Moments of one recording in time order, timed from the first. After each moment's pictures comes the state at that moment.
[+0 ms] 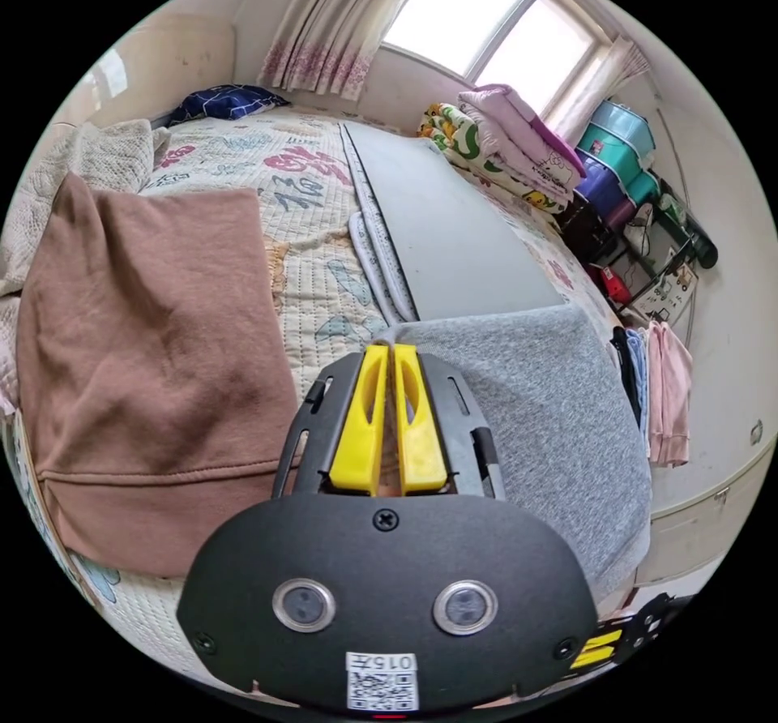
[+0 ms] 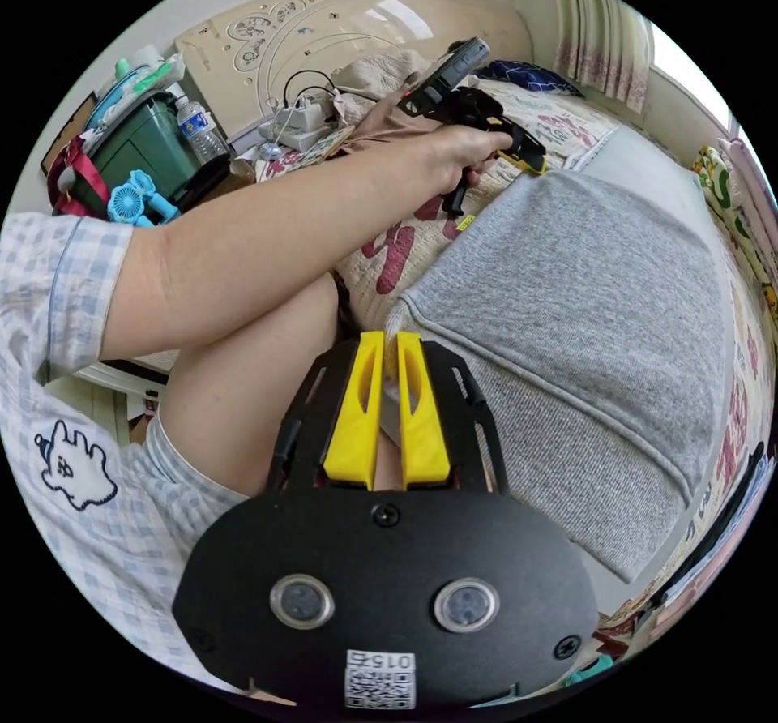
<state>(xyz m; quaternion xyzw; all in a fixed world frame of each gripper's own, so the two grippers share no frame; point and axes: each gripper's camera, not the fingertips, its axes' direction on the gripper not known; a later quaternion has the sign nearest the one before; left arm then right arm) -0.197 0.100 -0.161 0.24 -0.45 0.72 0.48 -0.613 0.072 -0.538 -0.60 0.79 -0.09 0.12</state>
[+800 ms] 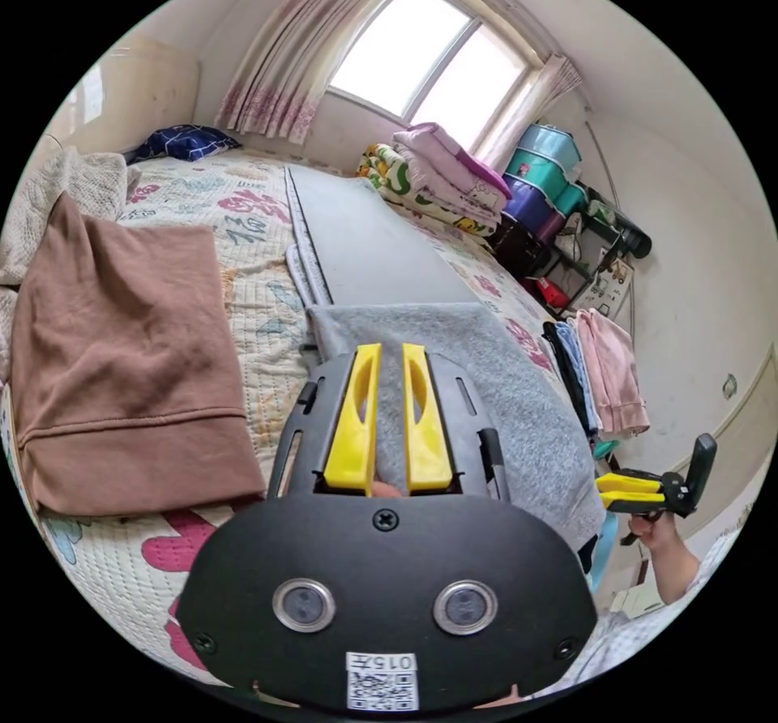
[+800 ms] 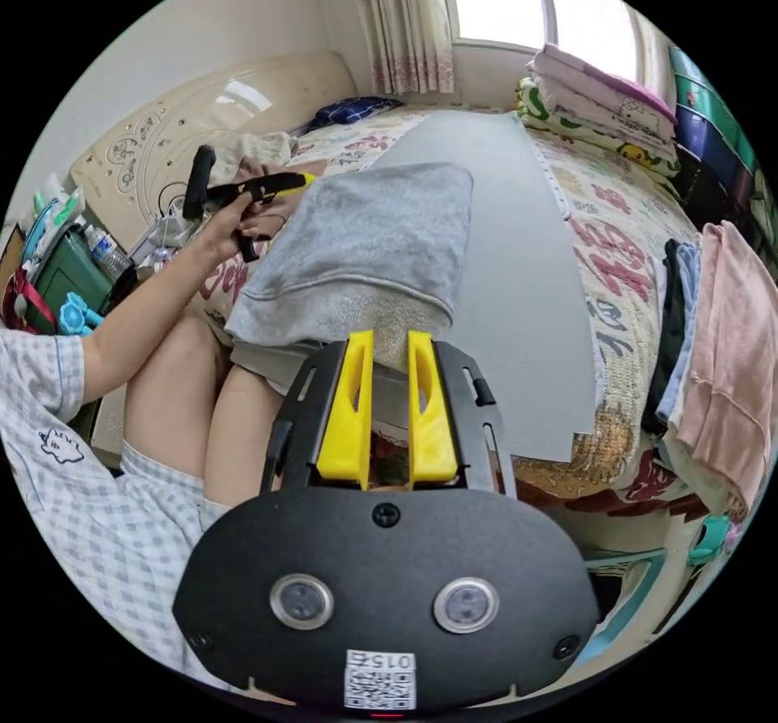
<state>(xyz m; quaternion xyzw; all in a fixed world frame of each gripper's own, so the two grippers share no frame) -0.298 0.139 -0.211 0.18 -0.36 0.79 0.46 -0.692 -0.080 -0.380 -0.39 0.90 -0.19 0.09</state>
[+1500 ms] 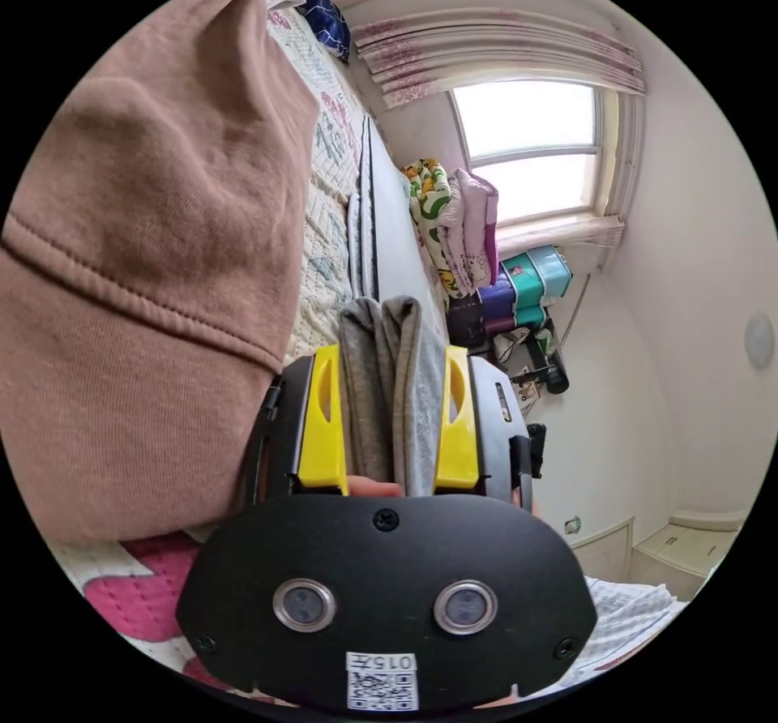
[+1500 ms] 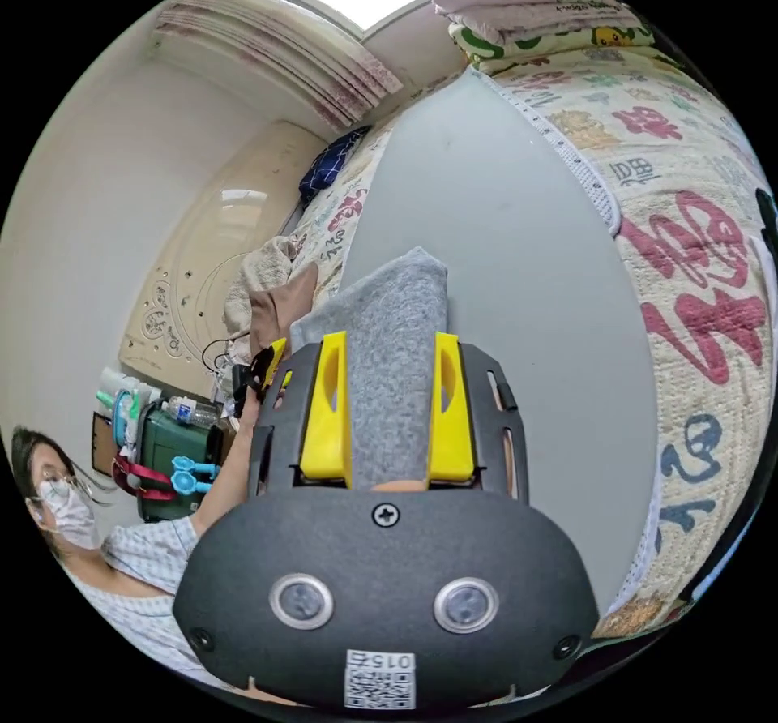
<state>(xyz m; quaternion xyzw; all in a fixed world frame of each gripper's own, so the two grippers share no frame) -0.227 -0.066 -0.372 0.11 -0.18 0.65 0.73 -0.570 -0.425 -0.129 -0.25 0.90 -0.09 0.35</state>
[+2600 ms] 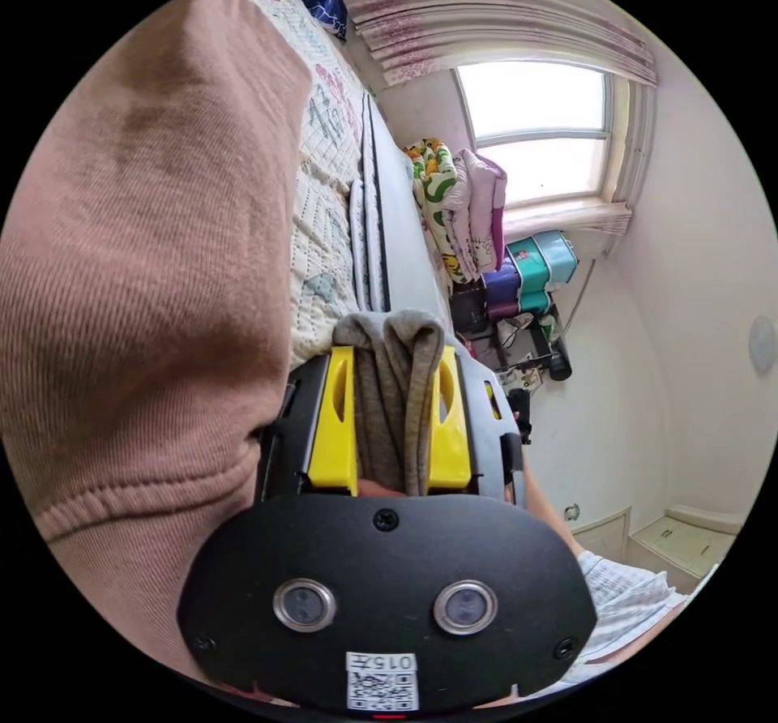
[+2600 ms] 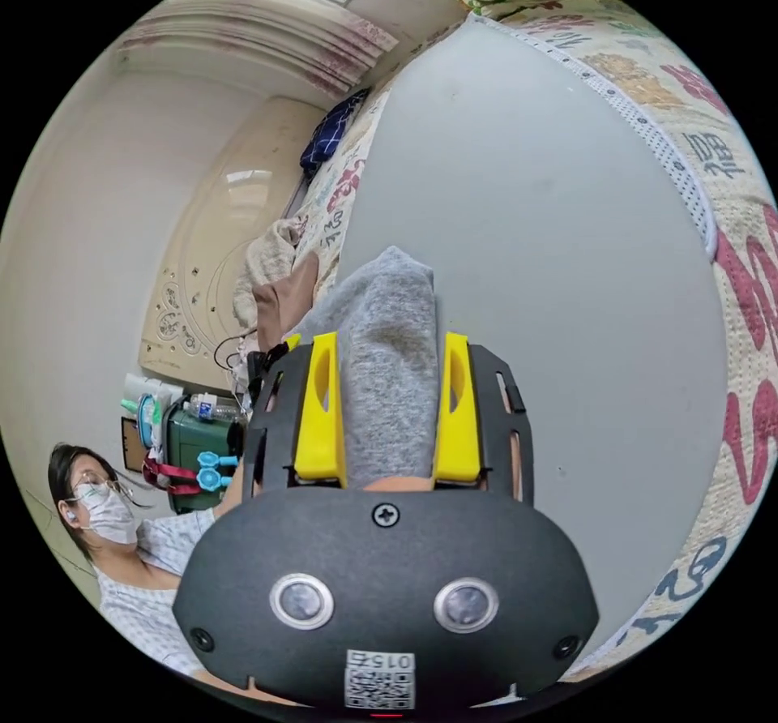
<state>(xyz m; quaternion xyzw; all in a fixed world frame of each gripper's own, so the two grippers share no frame) -0.067 -0.133 -0.381 0.08 -0.20 0.65 0.73 -0.471 -0.417 0.080 -0.28 0.89 0.00 0.36</state>
